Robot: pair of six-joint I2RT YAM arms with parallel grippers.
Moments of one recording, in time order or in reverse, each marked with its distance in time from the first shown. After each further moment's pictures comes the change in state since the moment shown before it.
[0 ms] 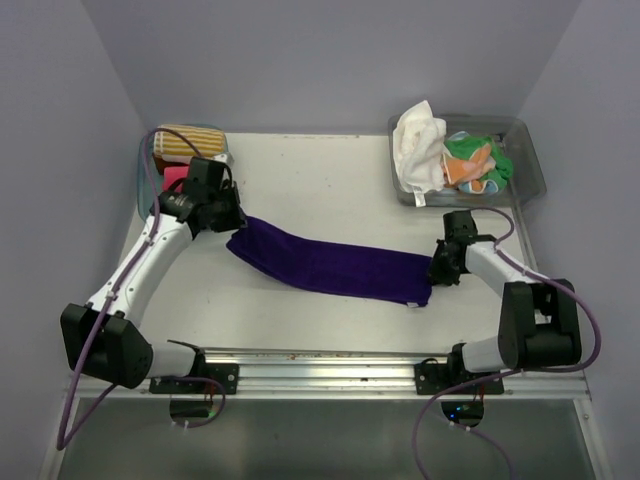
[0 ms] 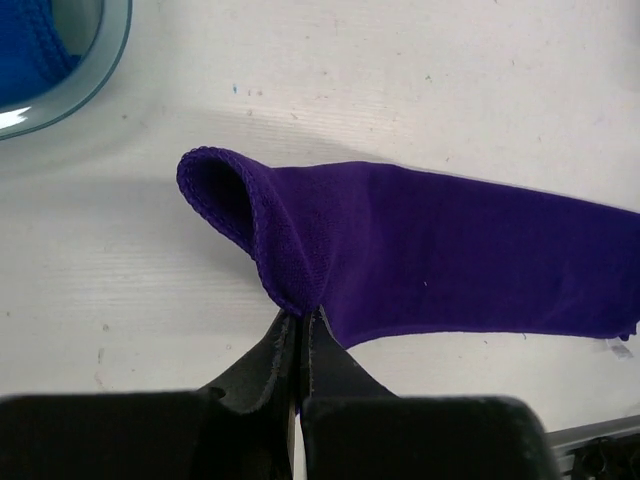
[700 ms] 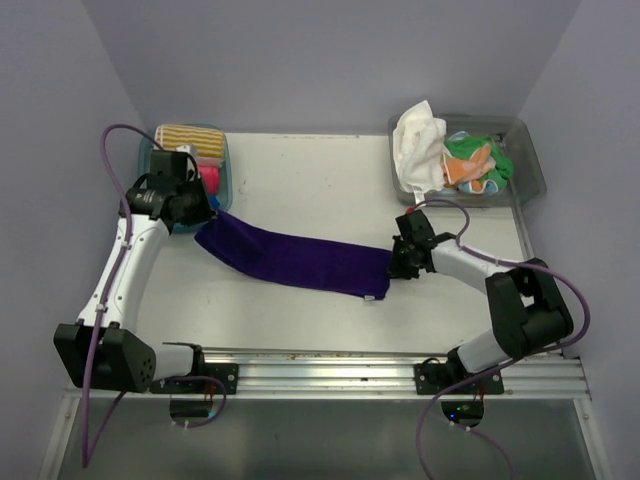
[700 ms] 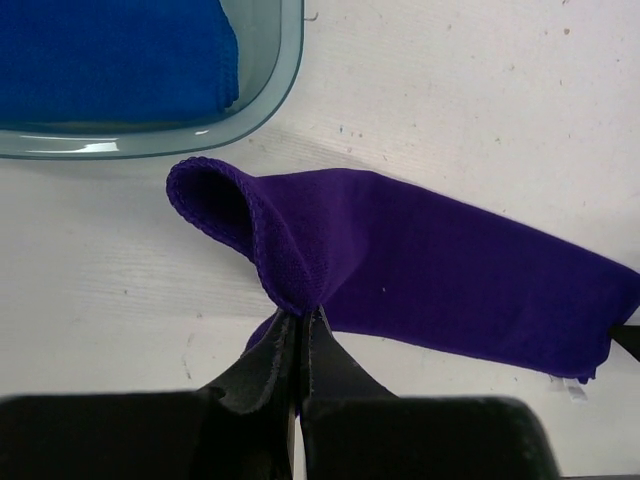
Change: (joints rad) left arm 0.214 -0.043 0.058 -0.089 0.010 0.075; right arm 0.311 0.097 0.015 0.182 -0.044 0.130
